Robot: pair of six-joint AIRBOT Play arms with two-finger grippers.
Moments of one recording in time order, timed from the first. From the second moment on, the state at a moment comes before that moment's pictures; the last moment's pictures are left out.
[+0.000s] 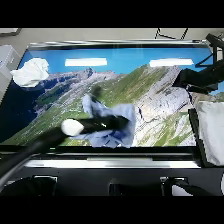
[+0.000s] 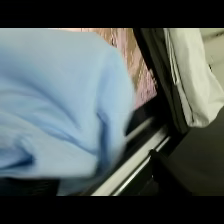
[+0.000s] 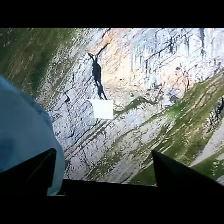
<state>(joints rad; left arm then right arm) -0.85 -1.33 1.02 0.54 -0.45 -1.39 -0.11 -1.33 1.76 -1.29 1.65 1.62</state>
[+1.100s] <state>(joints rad) 0.04 -1.31 0.77 0.95 -1.19 -1.34 -0.11 -1.33 1.06 -1.06 1.29 1.59</state>
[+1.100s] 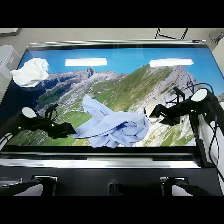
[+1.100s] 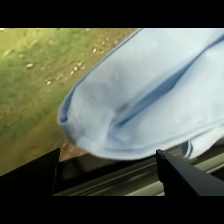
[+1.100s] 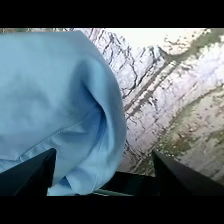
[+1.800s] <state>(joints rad) 0.02 -1.21 0.74 0.88 -1.03 -1.36 0.02 -1.52 1.09 -0.97 1.05 1.57</state>
